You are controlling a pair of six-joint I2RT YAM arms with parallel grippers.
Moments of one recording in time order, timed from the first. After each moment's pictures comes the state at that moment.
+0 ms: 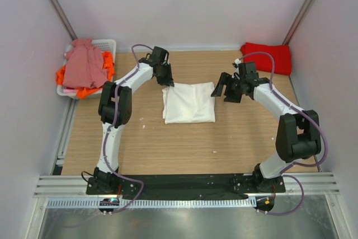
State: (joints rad) left arm -0.39 2.27 1.89 -0.60 0.17 -0.48; right arm 0.18 1.60 1.13 -0.44 -0.35 0.46
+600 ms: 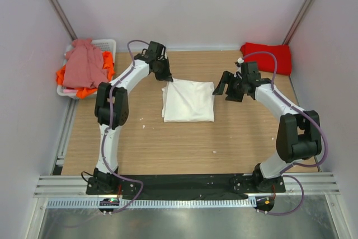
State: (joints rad) left arm -0.37 2.24 1.93 -0.63 0.24 -0.49; right arm 0.15 1.58 1.11 -0.41 -0.34 0.47
